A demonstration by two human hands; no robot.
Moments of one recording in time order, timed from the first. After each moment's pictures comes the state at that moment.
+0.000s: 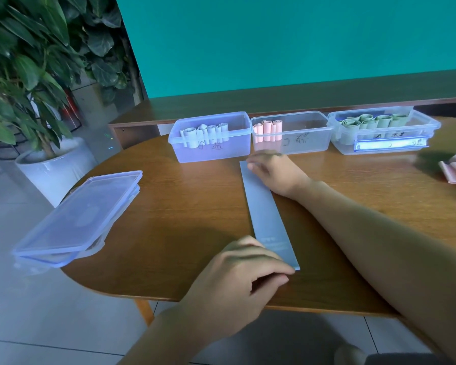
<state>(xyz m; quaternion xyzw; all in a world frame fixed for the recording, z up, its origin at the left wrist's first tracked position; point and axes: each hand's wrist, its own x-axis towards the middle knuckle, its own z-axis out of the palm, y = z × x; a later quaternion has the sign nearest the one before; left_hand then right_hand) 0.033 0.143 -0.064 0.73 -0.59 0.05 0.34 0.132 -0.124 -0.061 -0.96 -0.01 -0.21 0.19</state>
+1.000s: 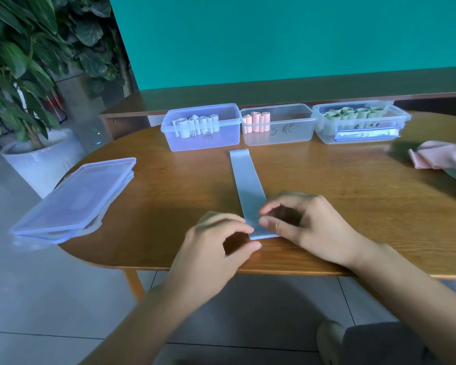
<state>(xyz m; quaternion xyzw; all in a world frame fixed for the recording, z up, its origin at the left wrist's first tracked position) 0.027 0.159 -0.066 0.80 -0.46 0.12 0.37 -0.060 -0.050 -0.050 -0.91 -0.05 -0.23 0.35</state>
